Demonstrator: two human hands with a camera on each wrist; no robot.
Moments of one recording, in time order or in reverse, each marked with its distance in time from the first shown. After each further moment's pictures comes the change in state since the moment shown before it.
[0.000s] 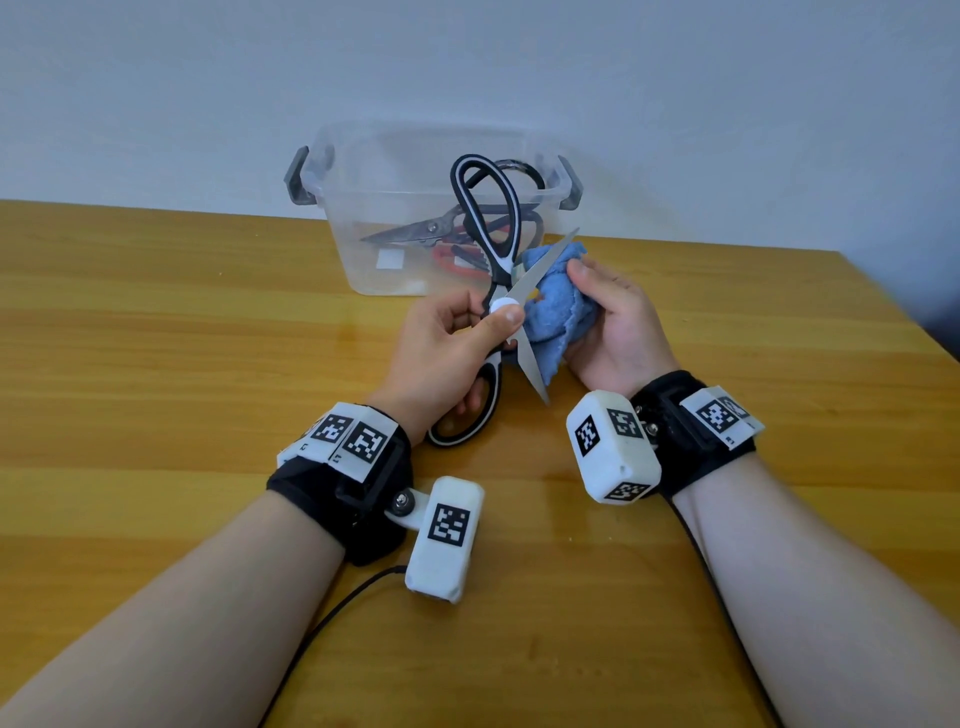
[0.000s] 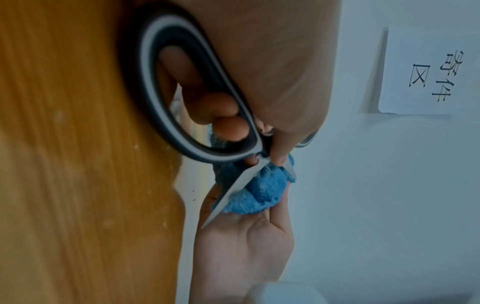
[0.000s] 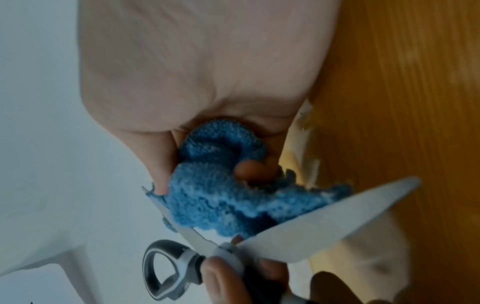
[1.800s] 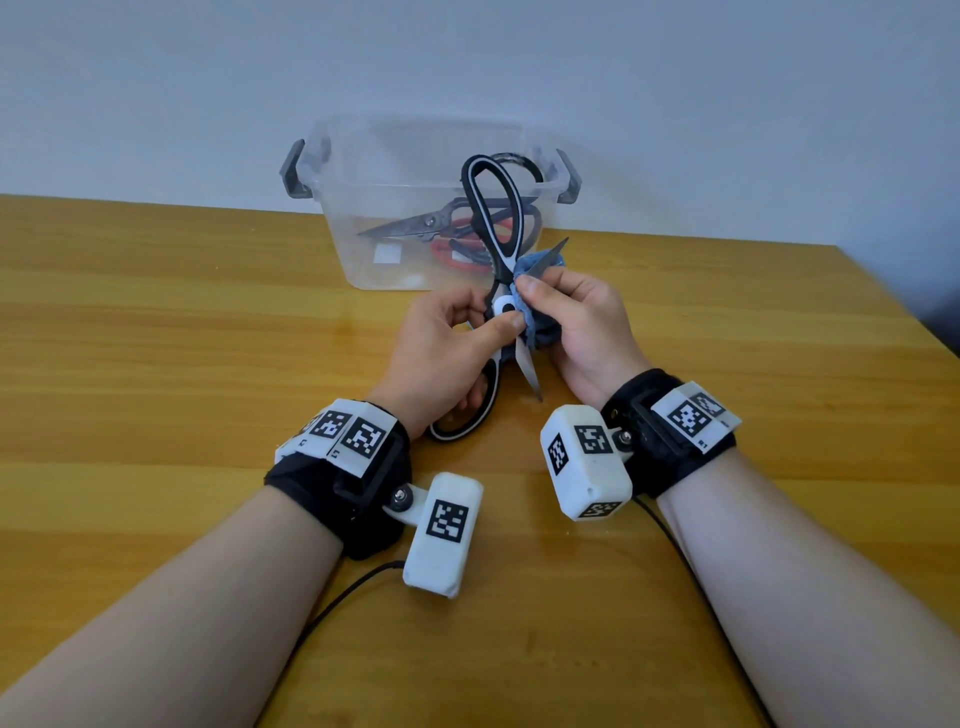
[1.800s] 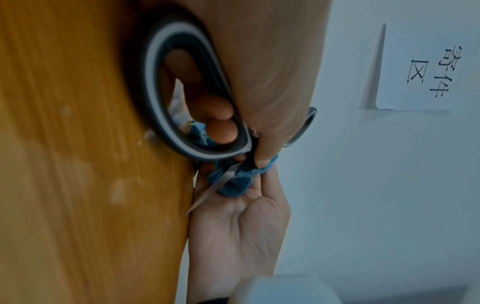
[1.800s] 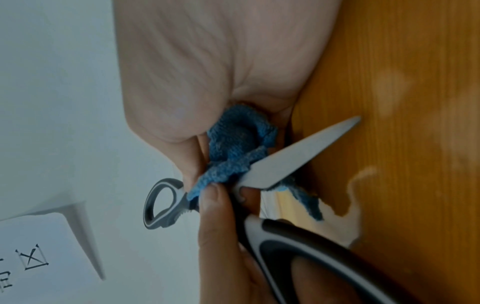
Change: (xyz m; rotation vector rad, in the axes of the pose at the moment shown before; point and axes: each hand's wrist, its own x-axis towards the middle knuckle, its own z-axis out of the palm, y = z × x) left_hand 0.002 -0.005 0.003 0.091 0.022 0.034; right_hand 0.005 0.021 0.006 -0.361 0.088 -0.042
